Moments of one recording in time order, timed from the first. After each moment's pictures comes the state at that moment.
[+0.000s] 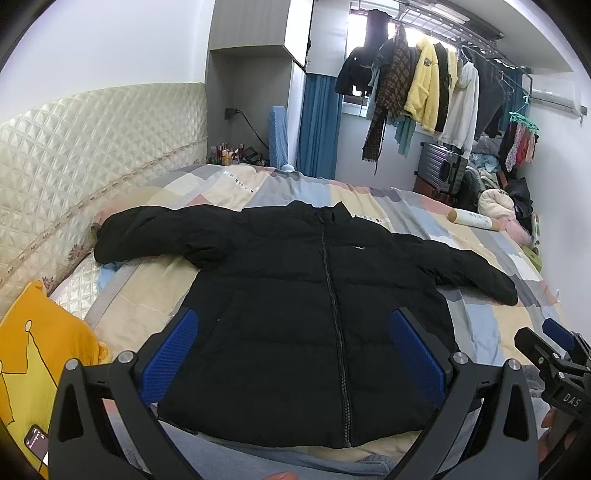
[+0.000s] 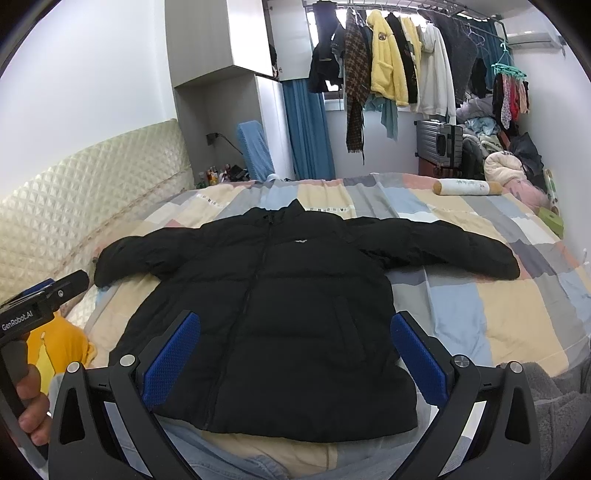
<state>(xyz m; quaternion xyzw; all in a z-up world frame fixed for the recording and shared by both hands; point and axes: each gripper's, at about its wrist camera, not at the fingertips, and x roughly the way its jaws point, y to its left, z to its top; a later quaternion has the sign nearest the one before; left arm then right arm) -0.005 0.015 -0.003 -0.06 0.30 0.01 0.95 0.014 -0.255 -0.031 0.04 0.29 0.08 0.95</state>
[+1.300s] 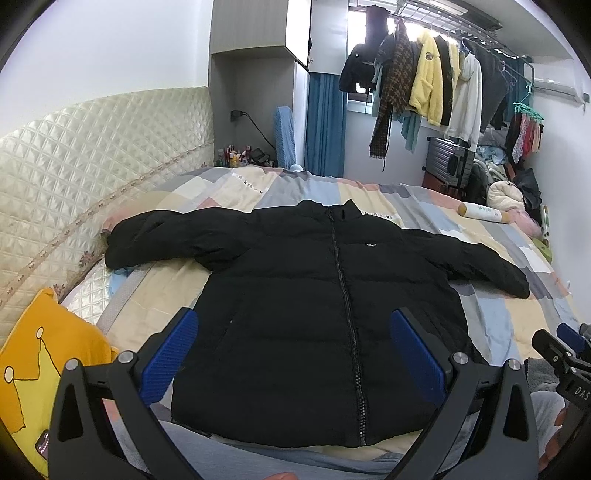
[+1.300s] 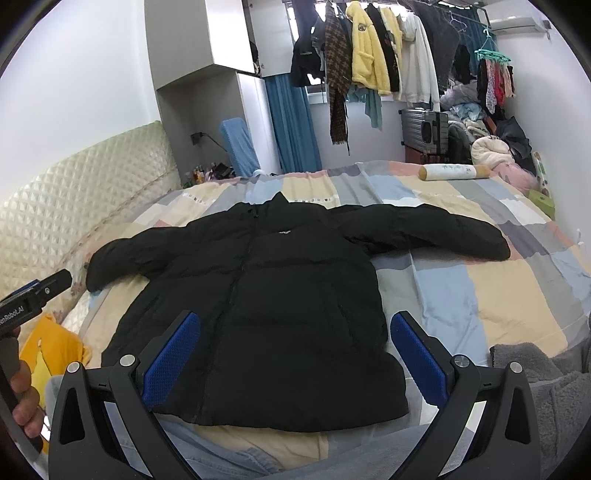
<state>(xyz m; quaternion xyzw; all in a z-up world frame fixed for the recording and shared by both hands) -0.001 0.013 -0.003 -0.04 0.30 0.03 0.95 0.009 -0.273 -0.037 0.06 0.30 0.06 0.95</state>
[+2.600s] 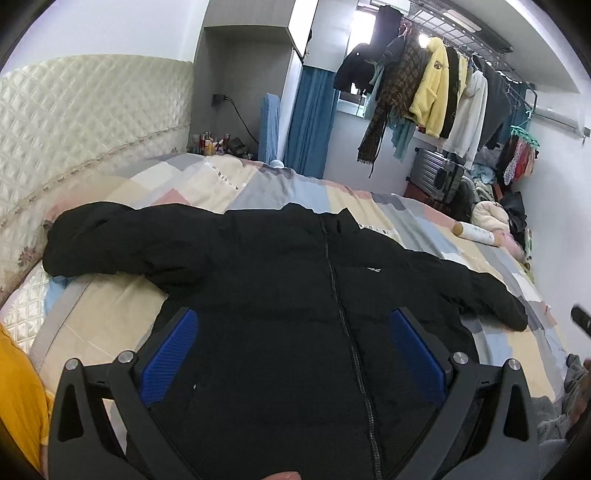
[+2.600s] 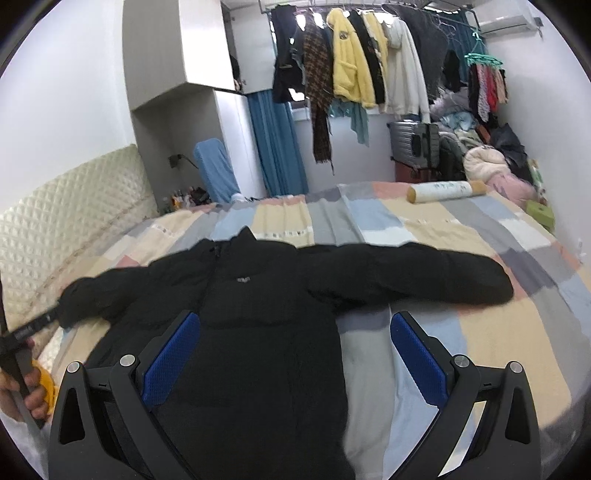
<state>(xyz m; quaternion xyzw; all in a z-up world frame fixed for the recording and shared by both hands) 0.135 0.058 -0.064 -0.10 0.30 -0.03 0.95 0.129 -0.356 -0.034 0.07 0.26 0.06 0.96</state>
